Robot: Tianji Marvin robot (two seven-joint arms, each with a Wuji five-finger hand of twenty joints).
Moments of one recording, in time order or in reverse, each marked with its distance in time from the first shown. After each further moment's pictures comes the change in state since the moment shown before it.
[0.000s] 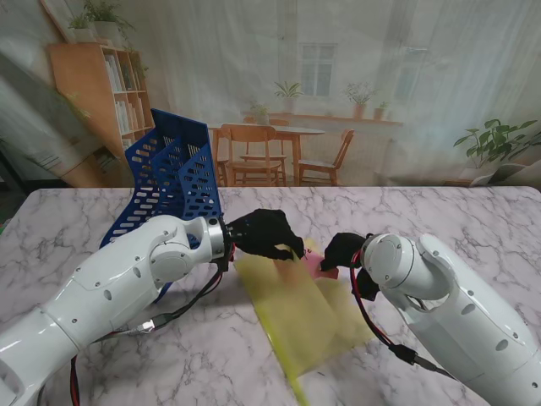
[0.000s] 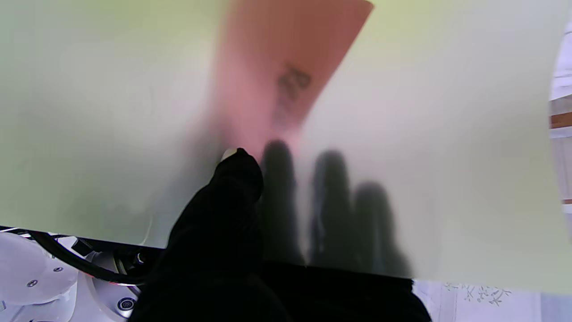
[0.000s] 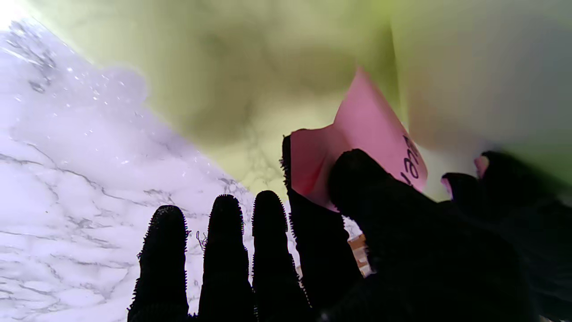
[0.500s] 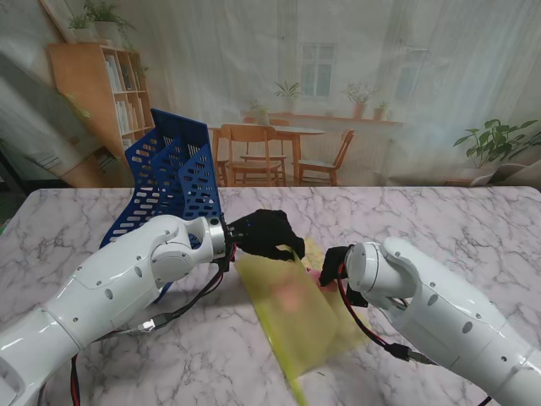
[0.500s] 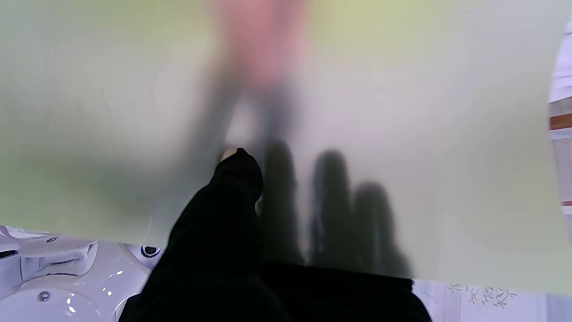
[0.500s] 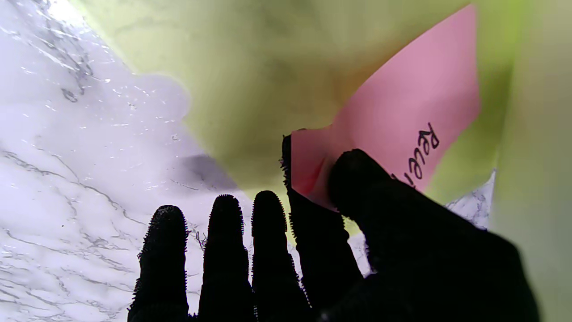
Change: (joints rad) left arm -0.010 -0.001 0.015 0.005 -0.005 0.000 0.002; right arm 0.178 0.015 -0.283 0.168 -0.035 0.045 -0.018; left_hand 0.000 0.000 0.000 0.000 0.000 0.000 0.000 0.000 0.000 0.000 0.000 0.000 0.000 0.000 0.000 0.000 0.000 0.000 0.000 0.000; right_hand 0.000 0.000 0.000 0.000 0.000 0.000 0.000 0.001 0.000 0.007 0.000 0.000 0.000 0.000 0.000 0.000 0.000 -0.001 0.000 0.000
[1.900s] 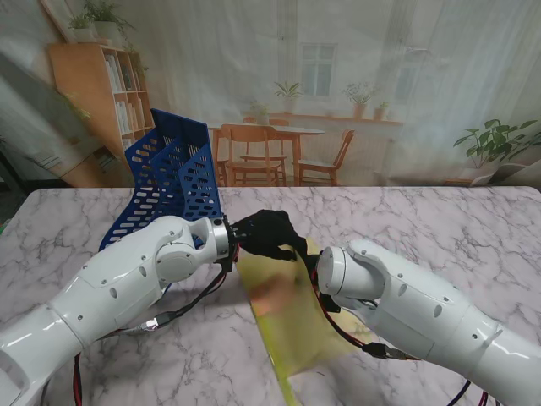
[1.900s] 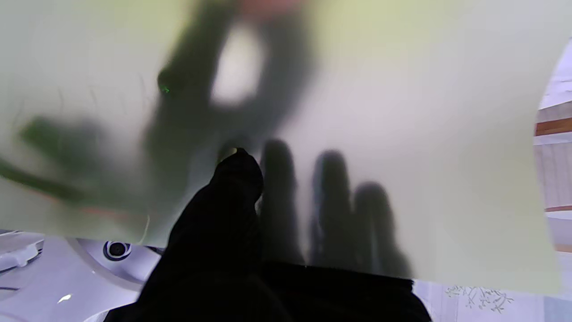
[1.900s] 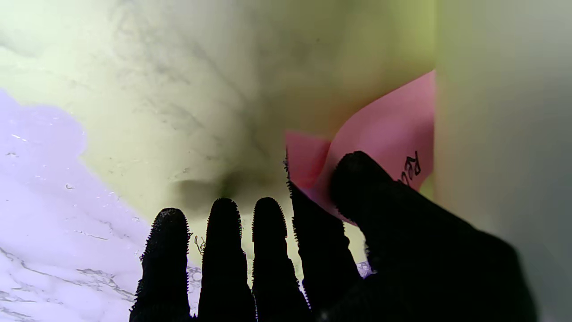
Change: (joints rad) left arm -0.018 -0.011 0.032 0.024 -0.009 0.022 0.016; right arm 0.151 -0.050 -0.238 0.069 0.191 0.064 -0.090; left_hand 0.000 0.000 0.000 0.000 0.000 0.000 0.000 0.002 0.000 0.000 0.009 -0.010 0.000 0.000 0.000 0.000 0.000 0.000 0.000 0.000; right_hand 0.000 0.023 -0.026 0.000 -0.141 -0.011 -0.073 -0.165 -0.074 -0.001 0.001 -0.010 -0.044 0.013 0.030 0.014 -0.018 -0.023 -0.019 0.000
